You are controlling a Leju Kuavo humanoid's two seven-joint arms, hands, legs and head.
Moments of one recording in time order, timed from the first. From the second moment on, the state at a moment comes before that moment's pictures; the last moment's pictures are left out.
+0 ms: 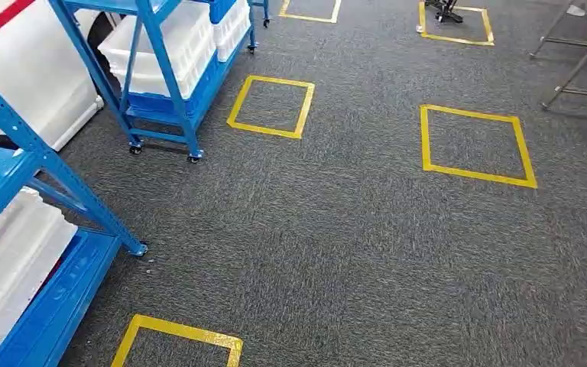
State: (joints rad) left arm -0.06 -0.10 1.08 -0.21 -1.17 0.11 -0.27; right arm -0.05 0.14 -0.01 -0.18 0.63 -0.09 0.05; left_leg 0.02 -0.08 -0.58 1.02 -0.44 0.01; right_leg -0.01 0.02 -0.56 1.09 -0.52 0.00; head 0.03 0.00
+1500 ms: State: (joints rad) left arm -0.07 -0.16 1.11 -0.21 -1.14 0.10 -0.27; right arm -0.04 0.08 0.00 -0.18 0.70 -0.15 0.01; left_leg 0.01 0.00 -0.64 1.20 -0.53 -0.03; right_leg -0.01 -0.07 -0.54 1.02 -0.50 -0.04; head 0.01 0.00
